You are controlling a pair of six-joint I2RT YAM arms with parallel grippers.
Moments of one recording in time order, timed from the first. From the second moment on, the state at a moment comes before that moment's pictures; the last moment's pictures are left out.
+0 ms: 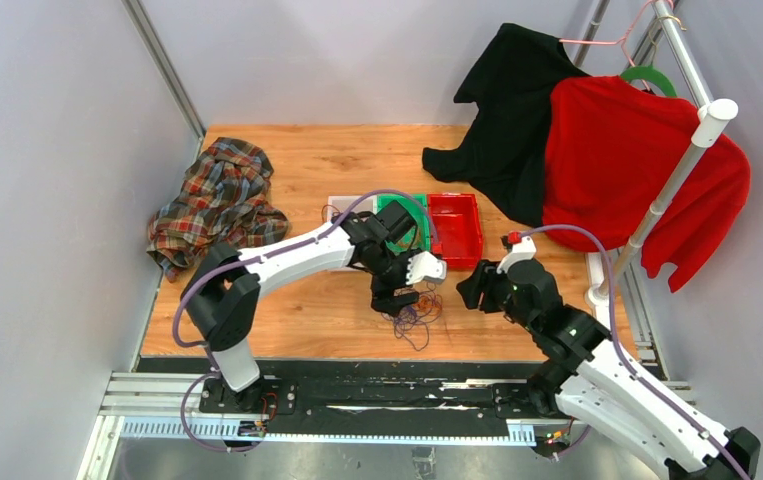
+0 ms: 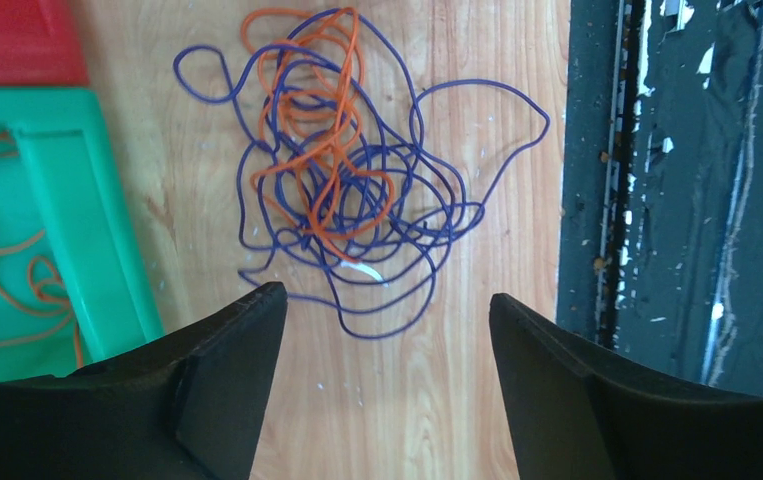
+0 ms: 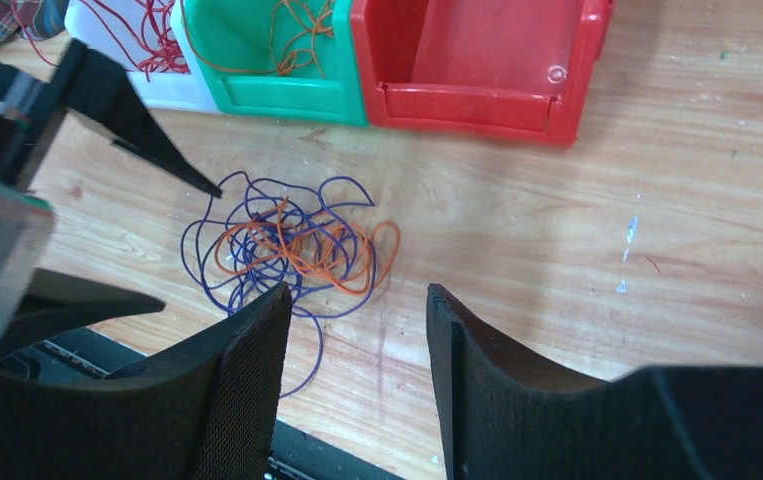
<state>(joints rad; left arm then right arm) -0.85 1.71 1.28 -0.77 0.50 0.67 0.68 0.63 0.50 -0.39 0.17 0.51</state>
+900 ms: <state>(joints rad) -0.92 1.72 1.37 -0.76 0.39 0.74 0.68 0.44 0.34 -0.23 0.08 0.52</state>
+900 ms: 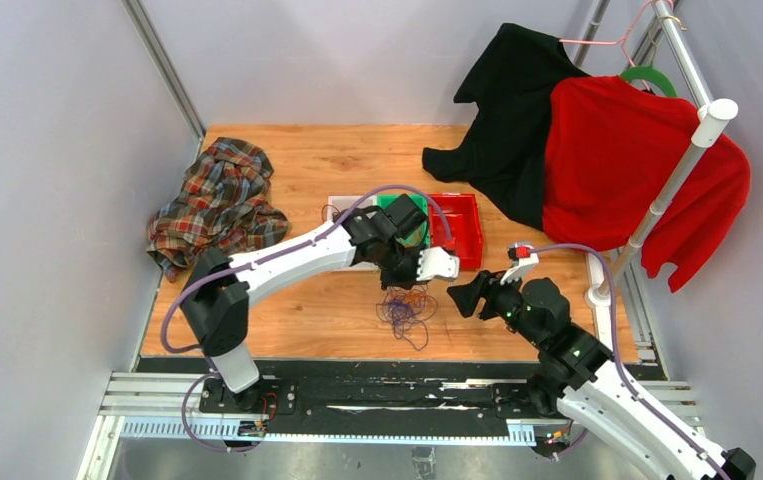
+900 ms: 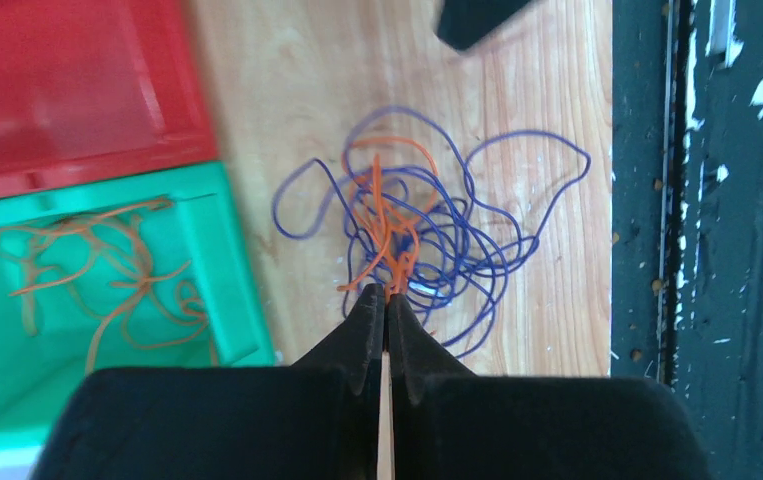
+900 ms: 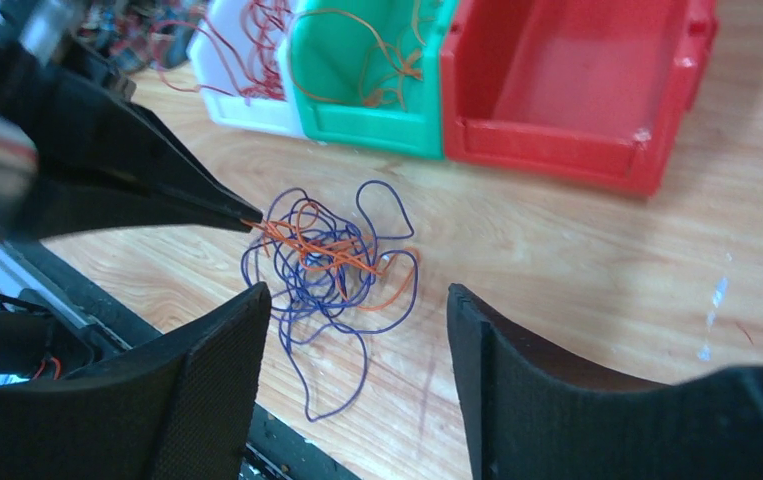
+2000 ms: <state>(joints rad) -0.92 1.53 1.58 -0.95 0.45 0.42 1.04 0.86 0.32 0.43 0.41 0.20</state>
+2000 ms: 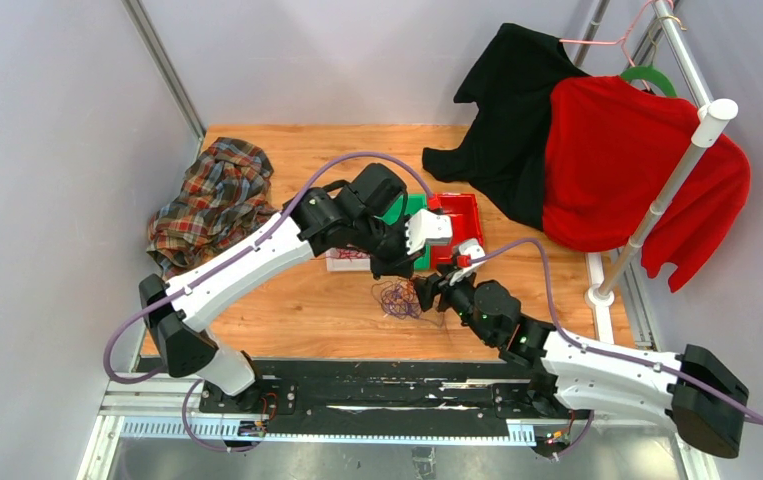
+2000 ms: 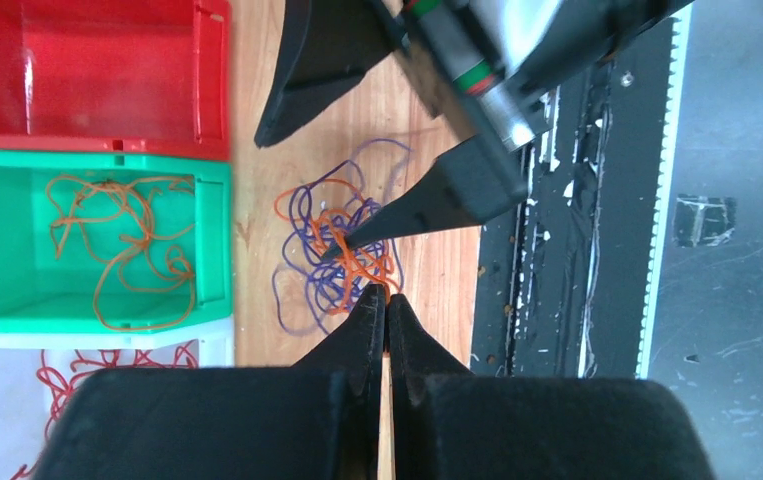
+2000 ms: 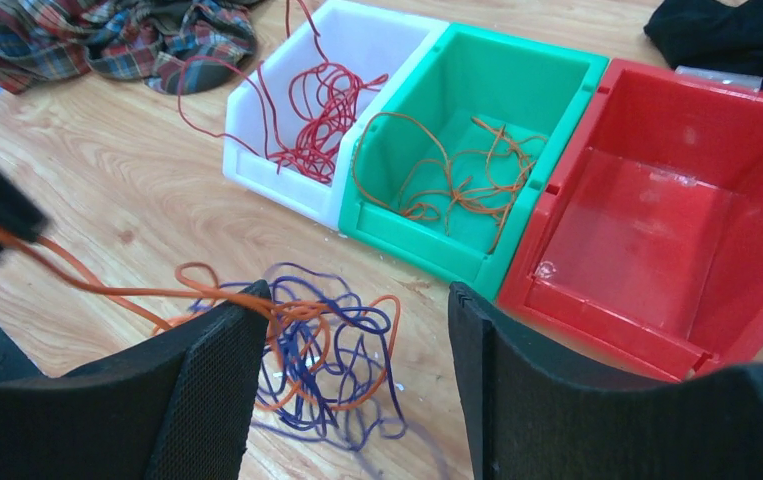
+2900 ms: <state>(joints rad) -0.92 1.49 2.08 -1.12 0.37 0.50 1.21 1.05 0.08 0.65 0.70 0.51</state>
